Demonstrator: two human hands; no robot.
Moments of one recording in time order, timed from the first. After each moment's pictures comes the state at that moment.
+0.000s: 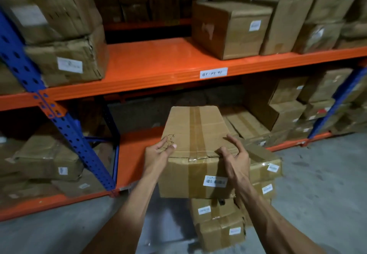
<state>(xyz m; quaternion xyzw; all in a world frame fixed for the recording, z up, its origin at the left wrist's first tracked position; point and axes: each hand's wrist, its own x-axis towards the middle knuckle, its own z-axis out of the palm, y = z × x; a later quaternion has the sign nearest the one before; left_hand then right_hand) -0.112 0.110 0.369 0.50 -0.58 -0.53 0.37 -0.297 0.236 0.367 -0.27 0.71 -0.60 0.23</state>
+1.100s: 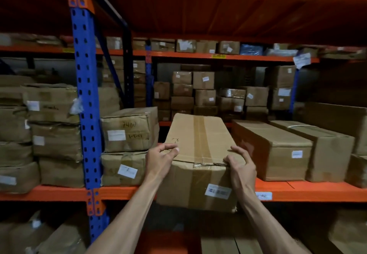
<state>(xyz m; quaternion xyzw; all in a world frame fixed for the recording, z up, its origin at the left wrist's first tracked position) -0.067 -0.060 0.674 0.40 -0.61 -0.33 0.60 -0.284 0.014 0.646 -0.42 0.53 -0.72 0.13</state>
